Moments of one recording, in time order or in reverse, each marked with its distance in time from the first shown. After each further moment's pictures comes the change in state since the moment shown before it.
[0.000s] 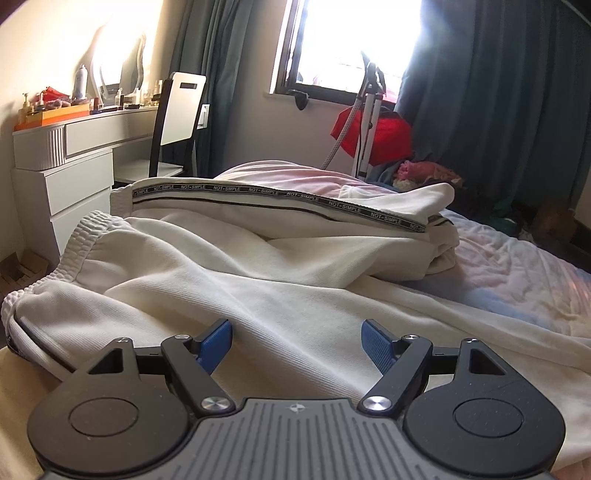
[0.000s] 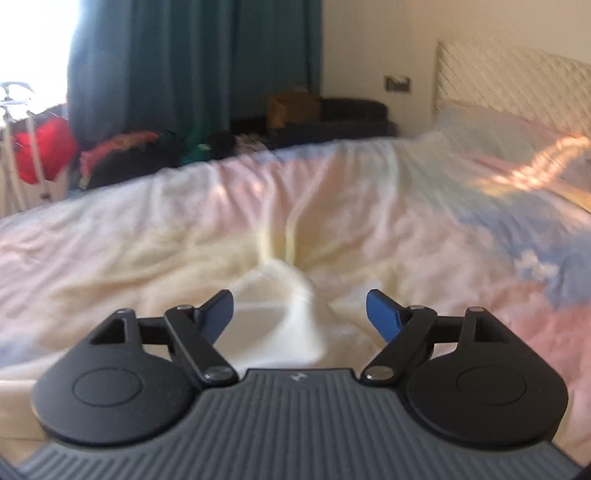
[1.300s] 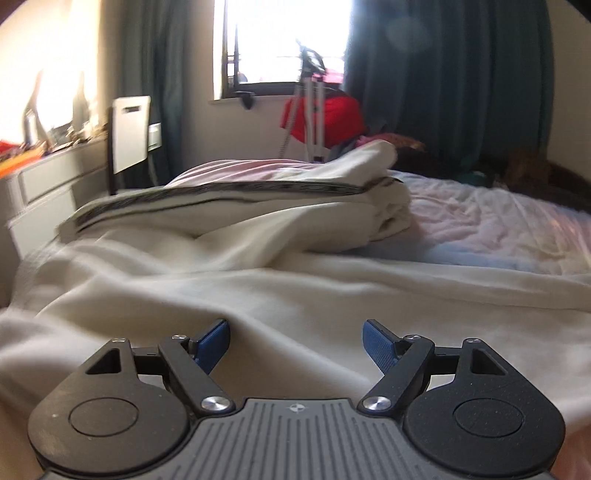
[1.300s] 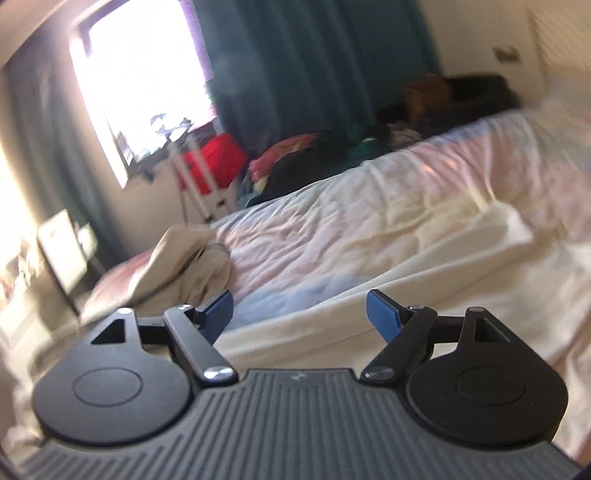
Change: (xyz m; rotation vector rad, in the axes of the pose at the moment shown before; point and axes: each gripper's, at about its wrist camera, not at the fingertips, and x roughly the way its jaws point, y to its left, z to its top) left arm 0.038 -0.086 -0.013 0.218 0.004 -0.047; right arm -0.176 0.111 -0.027 0.174 0.053 0.448
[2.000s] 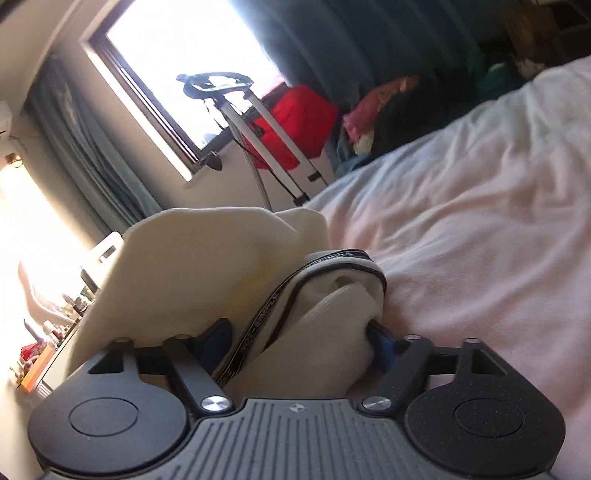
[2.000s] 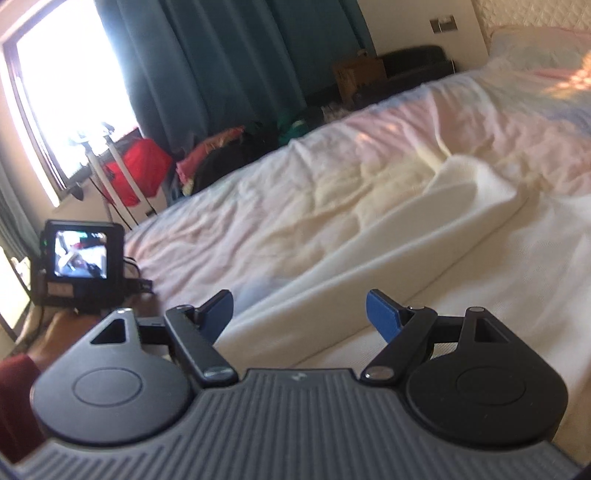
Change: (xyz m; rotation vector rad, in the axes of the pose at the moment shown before) left arm 0.300 -0.193 0.126 0.535 -0.022 0.330; right arm 0.101 -0.052 -0.018 0.086 0.042 -0.185
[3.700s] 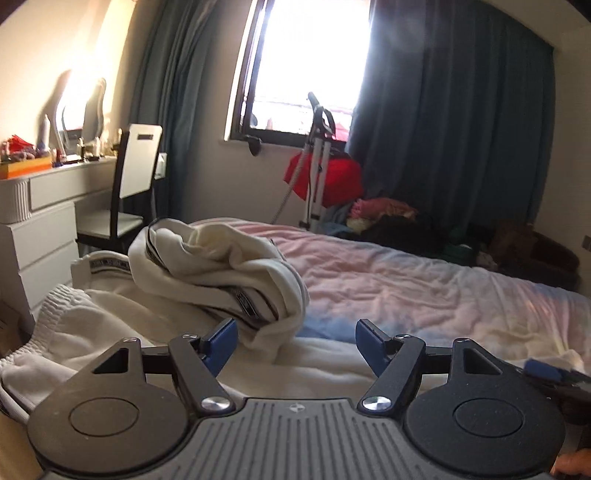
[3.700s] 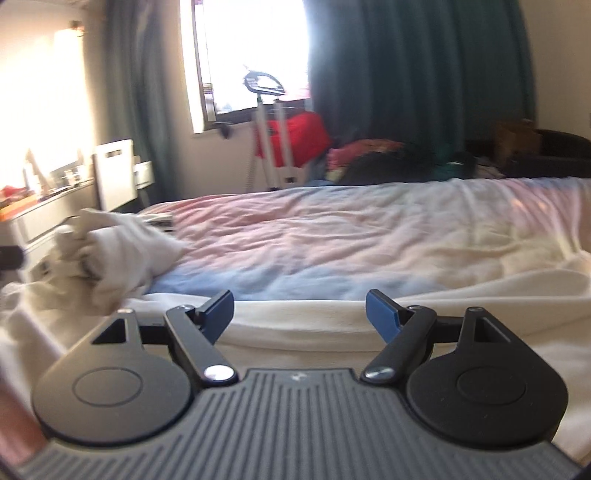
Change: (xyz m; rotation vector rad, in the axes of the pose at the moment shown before) left arm -0.315 0.255 -0.214 -0.721 -0.112 -0.350; right arm -0.080 0.090 -0.044 -0.490 -0.032 0.397
